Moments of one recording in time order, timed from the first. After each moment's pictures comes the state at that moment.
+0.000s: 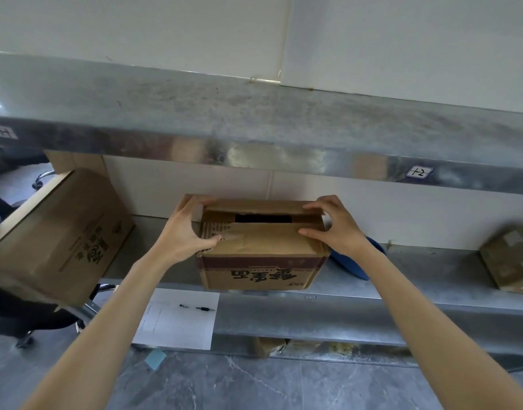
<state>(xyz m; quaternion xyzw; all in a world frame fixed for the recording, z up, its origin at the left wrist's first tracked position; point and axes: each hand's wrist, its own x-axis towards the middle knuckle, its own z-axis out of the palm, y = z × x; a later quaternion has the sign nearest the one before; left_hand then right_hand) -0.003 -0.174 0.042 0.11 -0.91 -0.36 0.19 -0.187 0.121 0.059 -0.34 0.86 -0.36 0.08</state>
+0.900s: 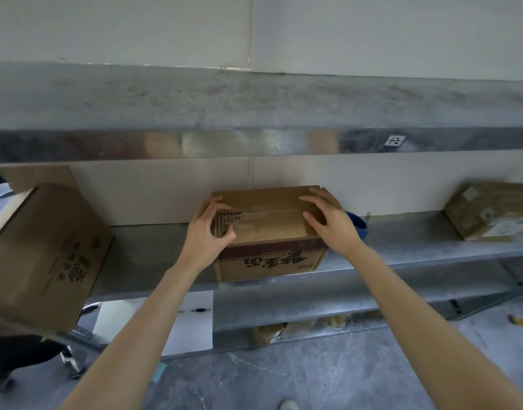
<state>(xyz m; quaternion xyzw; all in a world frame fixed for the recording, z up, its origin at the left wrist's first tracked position) -0.026 -0.133 0.016 0.05 -0.88 -0.41 0.22 -0.157 0.139 0.032 -0.31 0.89 -0.34 -0.05</state>
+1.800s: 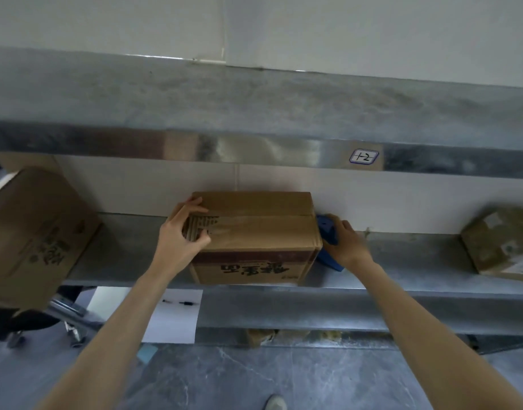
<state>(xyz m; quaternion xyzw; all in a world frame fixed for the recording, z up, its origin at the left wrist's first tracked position) -0.034 -0.104 0.013 0.11 -0.87 -0.38 0.29 -0.237 0.215 -0.028 -0.20 0.95 -0.22 0.12</state>
